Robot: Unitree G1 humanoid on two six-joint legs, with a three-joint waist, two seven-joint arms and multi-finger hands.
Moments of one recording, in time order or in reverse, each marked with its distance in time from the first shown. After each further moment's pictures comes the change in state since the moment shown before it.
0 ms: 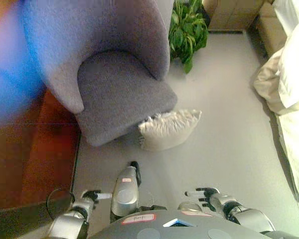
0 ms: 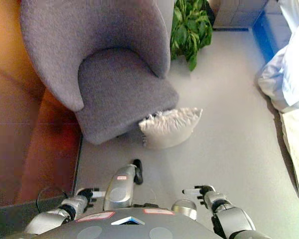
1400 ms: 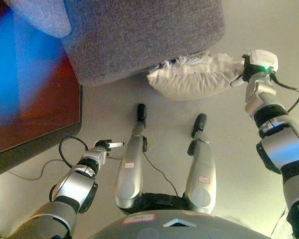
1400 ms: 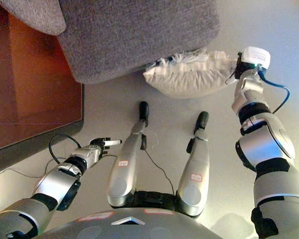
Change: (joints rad) left arm -0.391 -0.042 -0.174 -0.075 -0.367 0.143 0.111; right arm -0.876 -0.380 0.422 -0.093 -0.550 0.083 -0.193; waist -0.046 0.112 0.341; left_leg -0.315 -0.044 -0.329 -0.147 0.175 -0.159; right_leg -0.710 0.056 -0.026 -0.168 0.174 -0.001
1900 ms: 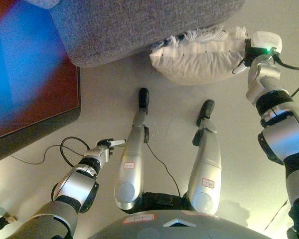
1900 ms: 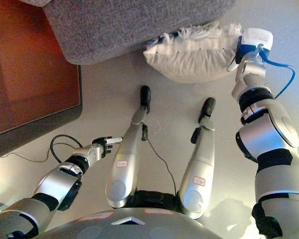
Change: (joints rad) left arm 0.001 -0.005 -0.001 -0.047 -0.150 0.002 0.052; right arm -0.139 -0.003 0.088 0.000 -0.037 0.043 0.066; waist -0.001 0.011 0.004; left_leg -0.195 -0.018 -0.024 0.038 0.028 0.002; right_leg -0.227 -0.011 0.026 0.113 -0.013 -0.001
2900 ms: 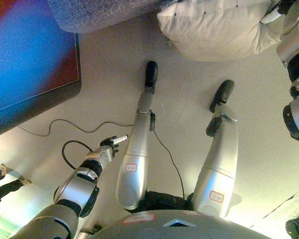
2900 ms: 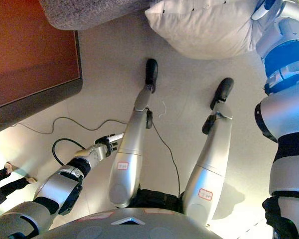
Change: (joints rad) left arm 0.061 -0.011 0.010 -0.084 -0.154 -0.060 0.024; right arm -0.275 -0.115 0.046 0.001 0.170 0.050 0.102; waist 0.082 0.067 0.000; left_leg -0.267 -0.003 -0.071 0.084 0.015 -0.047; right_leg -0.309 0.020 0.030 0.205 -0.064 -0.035
